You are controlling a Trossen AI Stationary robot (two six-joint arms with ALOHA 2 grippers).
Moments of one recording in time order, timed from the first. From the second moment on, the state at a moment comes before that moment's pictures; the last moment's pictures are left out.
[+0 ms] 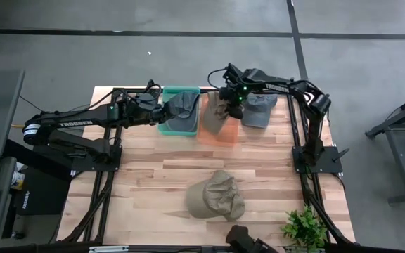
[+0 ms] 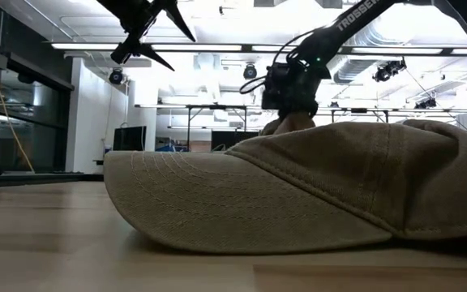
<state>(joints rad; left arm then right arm) 0.20 1.08 0.99 -0.37 -0.27 -1.29 -0.68 1.93 1.49 -0.79 -0.35 -0.57</state>
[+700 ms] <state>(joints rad) 0.20 1.08 0.99 -0.37 -0.27 -1.29 -0.65 1.93 1.71 -0.81 0.03 -0.50</state>
